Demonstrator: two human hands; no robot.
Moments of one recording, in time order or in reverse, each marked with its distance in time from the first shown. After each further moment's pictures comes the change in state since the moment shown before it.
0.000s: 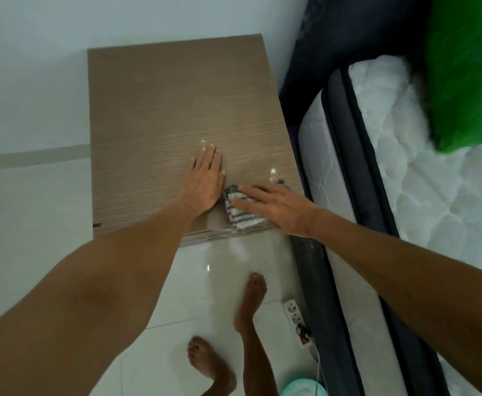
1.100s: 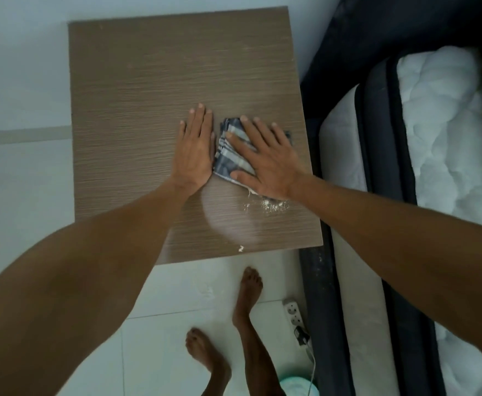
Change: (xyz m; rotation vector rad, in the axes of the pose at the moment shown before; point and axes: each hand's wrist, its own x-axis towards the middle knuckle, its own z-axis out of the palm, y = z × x) left_hand 0.094 -0.038 -0.003 -0.049 0.179 -0.112; right_hand 0.112 0.099 0.011 0.031 -0.041 0.317
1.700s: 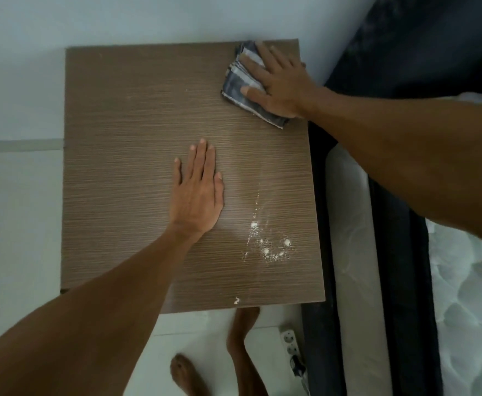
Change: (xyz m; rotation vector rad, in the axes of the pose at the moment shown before) left_hand 0.003 0.008 0.010 0.135 0.020 -0.103; right_hand 0.169 0.133 -0.066 0.050 -0.056 0.064
